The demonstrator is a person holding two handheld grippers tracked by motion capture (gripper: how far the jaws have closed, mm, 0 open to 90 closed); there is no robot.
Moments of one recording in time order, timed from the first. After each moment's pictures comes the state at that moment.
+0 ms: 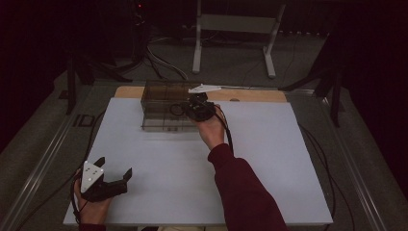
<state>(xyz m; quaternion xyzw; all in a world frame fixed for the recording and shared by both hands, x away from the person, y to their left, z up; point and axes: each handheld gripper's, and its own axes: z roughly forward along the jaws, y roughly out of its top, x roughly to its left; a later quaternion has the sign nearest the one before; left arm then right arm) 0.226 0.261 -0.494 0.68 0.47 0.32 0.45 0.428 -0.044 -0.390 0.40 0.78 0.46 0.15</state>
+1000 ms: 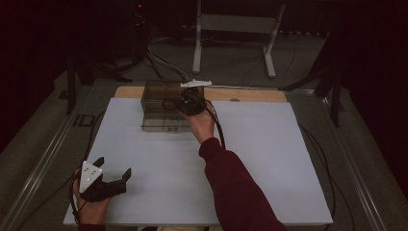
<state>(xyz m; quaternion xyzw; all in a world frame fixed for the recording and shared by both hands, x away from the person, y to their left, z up) 0.226 0.263 -0.494 0.68 0.47 0.32 0.46 0.453 -0.020 -0.398 0.41 0.77 0.47 0.13</state>
